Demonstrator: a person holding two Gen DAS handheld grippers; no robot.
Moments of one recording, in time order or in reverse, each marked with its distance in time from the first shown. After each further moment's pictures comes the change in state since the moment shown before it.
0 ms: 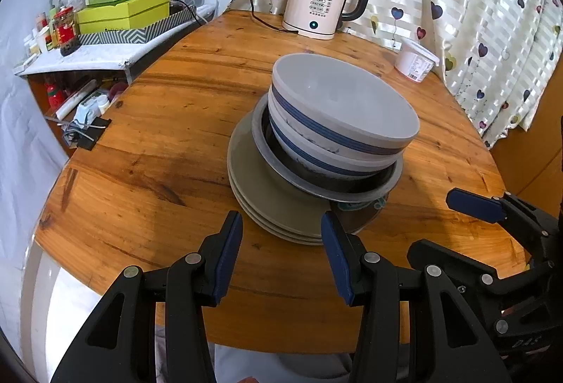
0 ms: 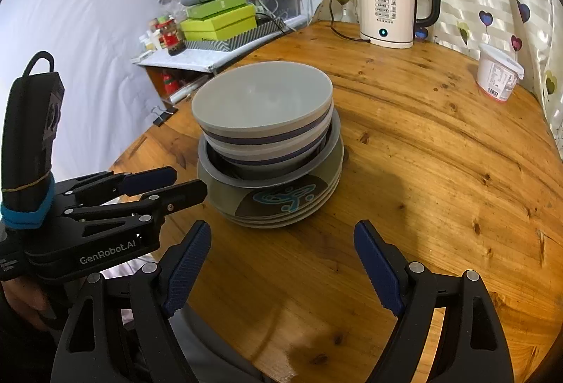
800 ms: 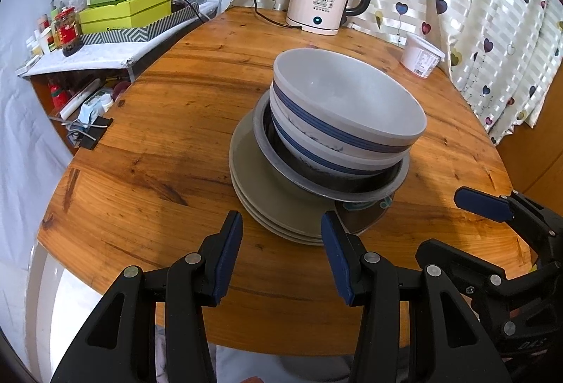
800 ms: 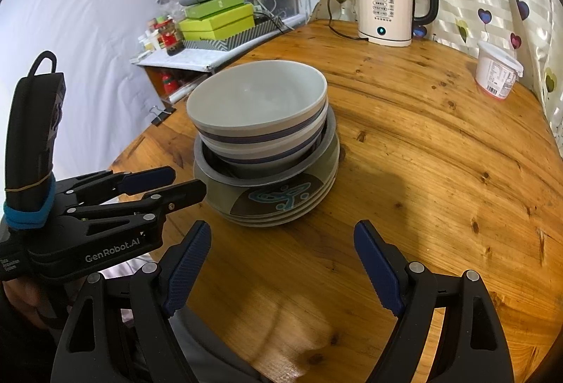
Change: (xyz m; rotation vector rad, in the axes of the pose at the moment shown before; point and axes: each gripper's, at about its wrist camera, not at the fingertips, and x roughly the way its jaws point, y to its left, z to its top) left arm 0.005 -0.001 0.001 0.002 0.016 0.018; right arm 0.000 -0.001 0.000 0.001 0.001 0.001
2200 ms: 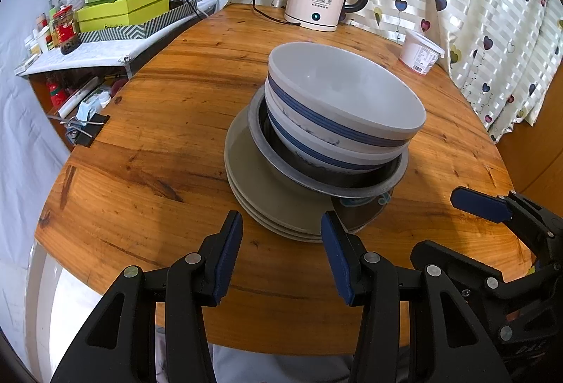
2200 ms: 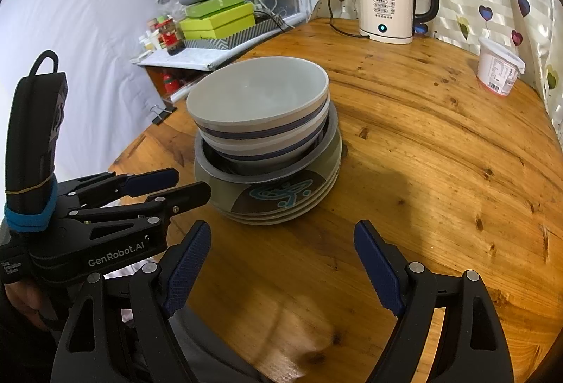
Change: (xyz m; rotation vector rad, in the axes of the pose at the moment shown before) left arm 0.002 -0.001 -0.001 0.000 0.008 -0.001; right arm 0.003 -0.002 -0.003 0.004 0.005 0.004
